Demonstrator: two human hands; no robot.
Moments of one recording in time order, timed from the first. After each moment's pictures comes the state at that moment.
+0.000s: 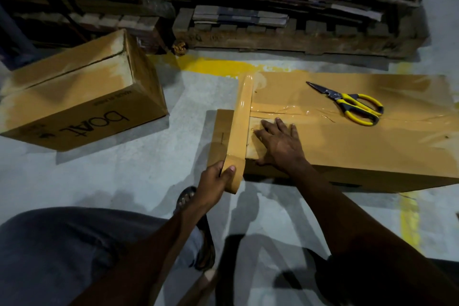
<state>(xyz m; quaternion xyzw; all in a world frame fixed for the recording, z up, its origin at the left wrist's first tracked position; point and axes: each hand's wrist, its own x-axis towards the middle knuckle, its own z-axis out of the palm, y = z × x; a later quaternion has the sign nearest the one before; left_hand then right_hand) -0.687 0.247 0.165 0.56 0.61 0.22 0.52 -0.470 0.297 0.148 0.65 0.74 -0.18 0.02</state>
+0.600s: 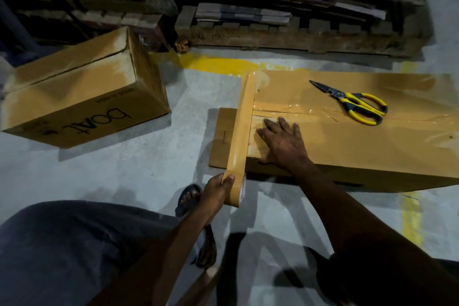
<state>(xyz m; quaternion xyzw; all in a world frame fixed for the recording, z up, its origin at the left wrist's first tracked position) -0.688 0.226 0.162 0.46 0.65 0.18 0.58 -0.469 0.297 0.142 0.64 0.75 -0.17 0.02</state>
